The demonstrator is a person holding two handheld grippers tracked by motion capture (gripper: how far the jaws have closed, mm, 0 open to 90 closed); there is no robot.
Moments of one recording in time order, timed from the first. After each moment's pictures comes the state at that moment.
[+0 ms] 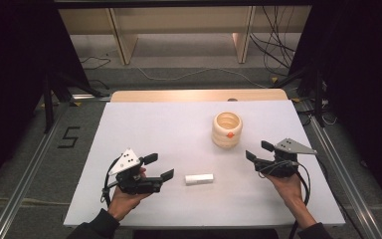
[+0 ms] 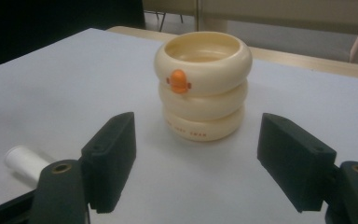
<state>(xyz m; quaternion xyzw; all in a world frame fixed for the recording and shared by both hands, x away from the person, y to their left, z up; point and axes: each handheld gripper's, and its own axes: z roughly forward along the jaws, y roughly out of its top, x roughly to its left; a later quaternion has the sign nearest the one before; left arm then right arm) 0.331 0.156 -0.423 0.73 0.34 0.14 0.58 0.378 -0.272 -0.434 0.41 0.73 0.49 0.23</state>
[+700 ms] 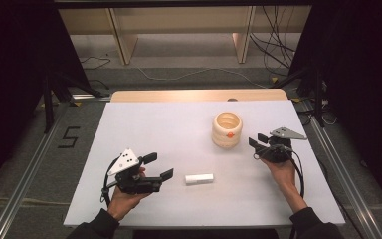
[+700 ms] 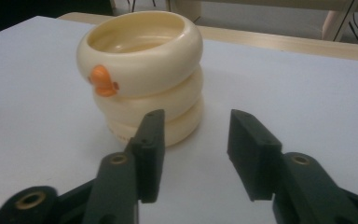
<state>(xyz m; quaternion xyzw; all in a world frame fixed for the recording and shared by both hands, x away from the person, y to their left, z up) 0.331 0.156 -0.422 0.72 0.34 0.14 0.58 0.427 -0.276 -0.451 0.47 0.72 0.45 0.24</state>
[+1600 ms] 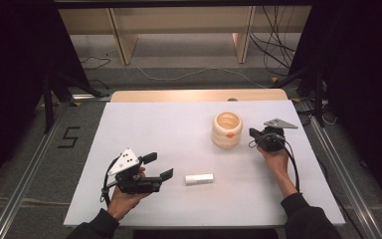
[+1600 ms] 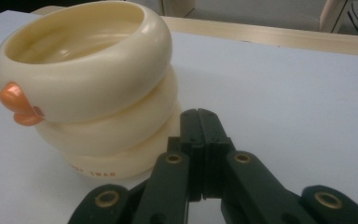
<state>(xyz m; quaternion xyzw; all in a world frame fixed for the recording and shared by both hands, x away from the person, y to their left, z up) 0.331 0.157 -0.422 0.73 0.34 0.14 0.58 0.473 -0.273 -0.467 0.48 0.72 0.44 0.24</state>
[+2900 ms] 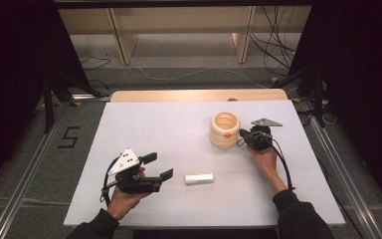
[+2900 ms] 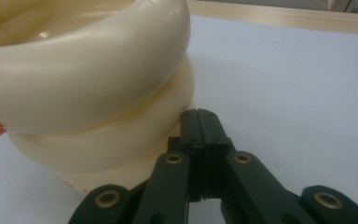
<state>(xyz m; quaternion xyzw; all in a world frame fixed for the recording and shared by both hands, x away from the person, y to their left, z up) 0.331 0.157 -0.422 0.73 0.34 0.14 0.58 0.488 -0.242 -0.482 0.49 0.73 0.42 0.22</state>
